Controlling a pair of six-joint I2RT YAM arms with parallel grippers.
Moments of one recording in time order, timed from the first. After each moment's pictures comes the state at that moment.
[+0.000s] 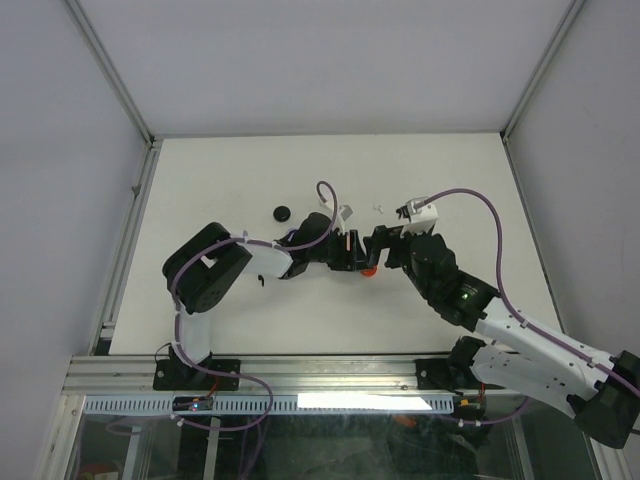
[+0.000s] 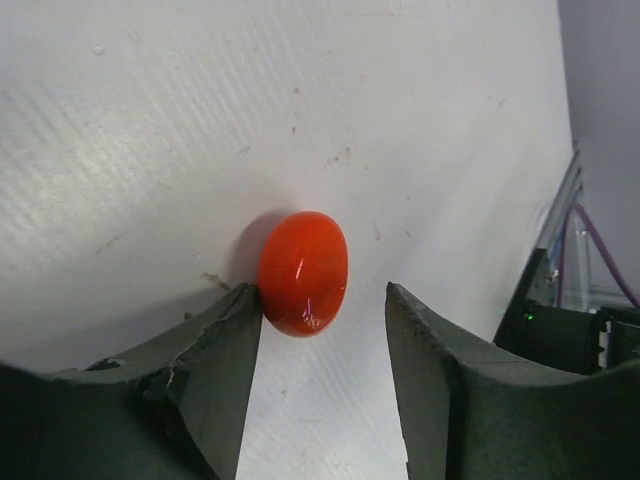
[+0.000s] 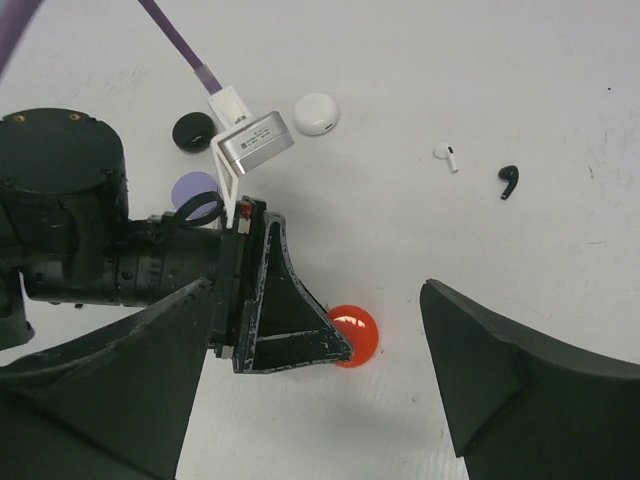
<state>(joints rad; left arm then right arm) -0.79 1.97 0.94 0.52 0.42 -0.76 0.85 0.82 0.62 -0.10 0.46 0.32</state>
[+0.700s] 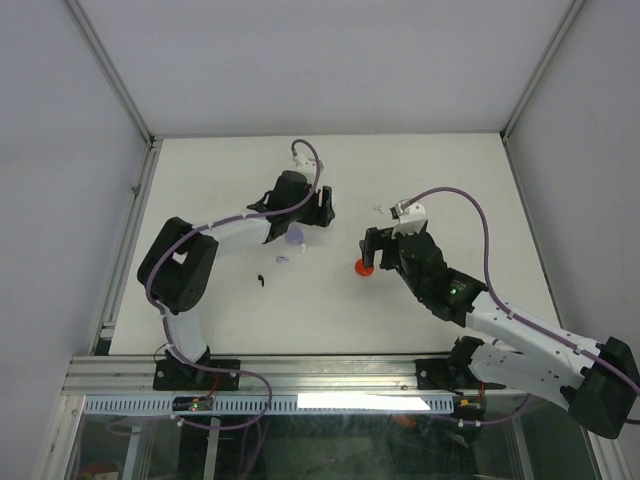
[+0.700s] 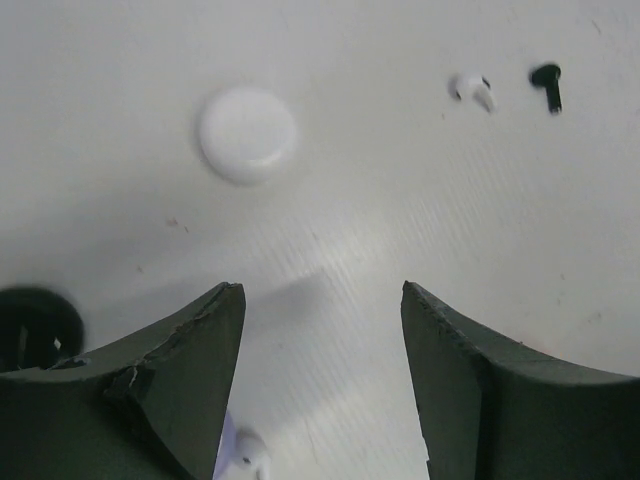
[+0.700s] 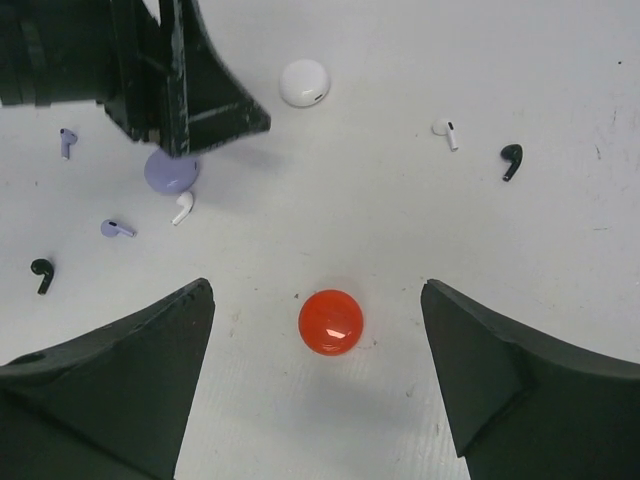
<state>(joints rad) -0.60 1.82 1.09 0.14 0.08 -0.32 0.85 0.89 0.60 -0.08 0.47 0.31</state>
